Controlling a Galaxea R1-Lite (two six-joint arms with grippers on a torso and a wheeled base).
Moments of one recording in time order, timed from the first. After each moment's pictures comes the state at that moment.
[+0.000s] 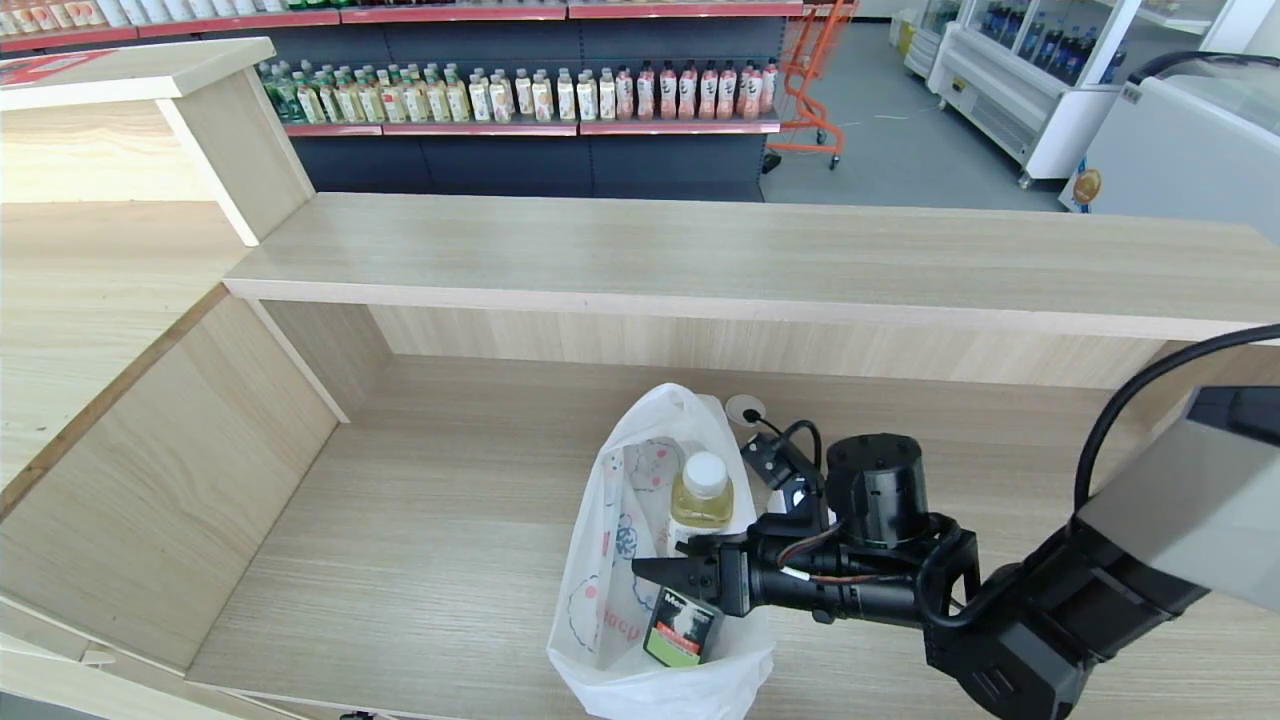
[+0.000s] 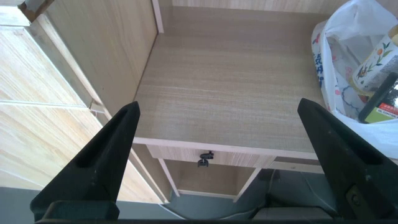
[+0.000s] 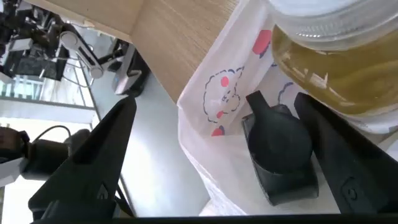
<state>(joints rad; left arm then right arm) 0.00 0.00 0.00 0.00 0.00 0.00 0.65 2.05 -0.68 -1.03 0.45 0.40</state>
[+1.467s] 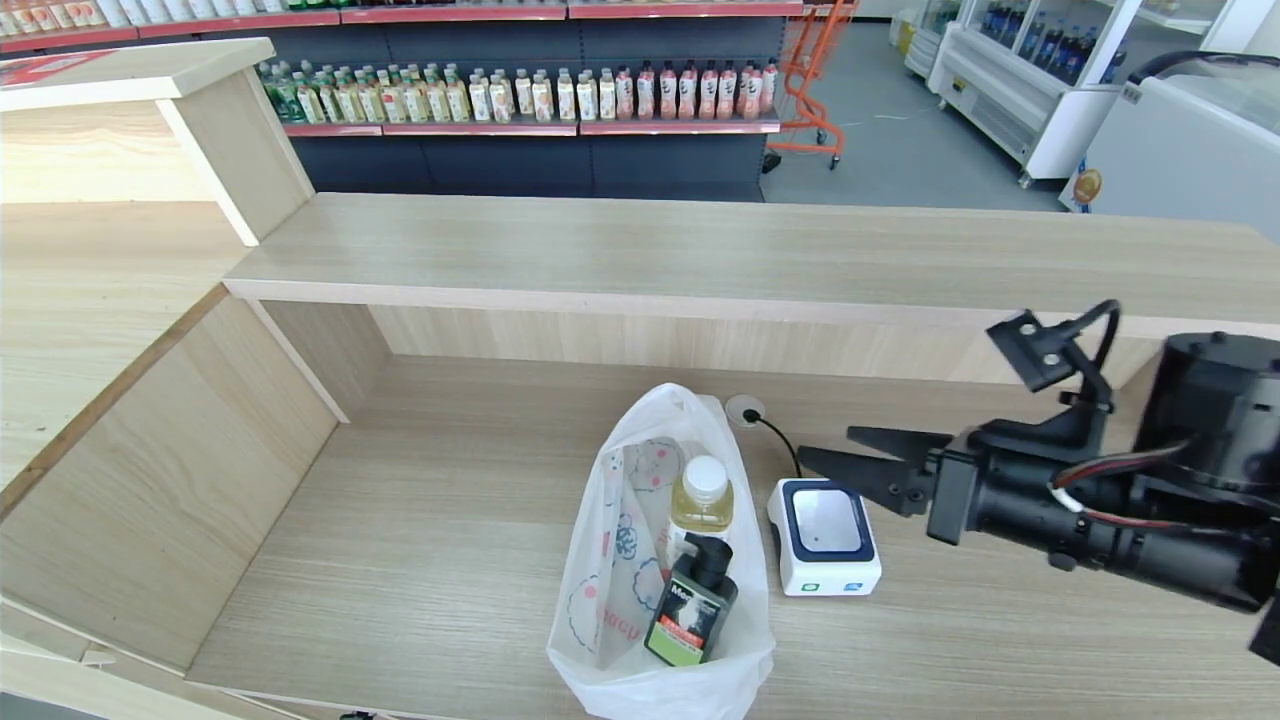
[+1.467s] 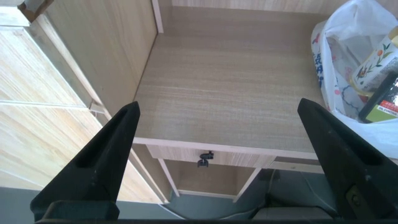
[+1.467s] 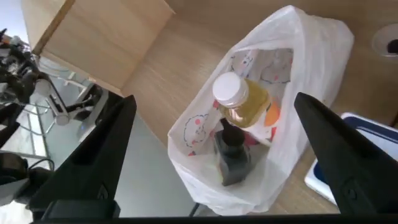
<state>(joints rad) 0.00 0.00 0.00 0.00 0.00 0.00 0.45 1.50 -0.52 -0.85 0.40 0.24</state>
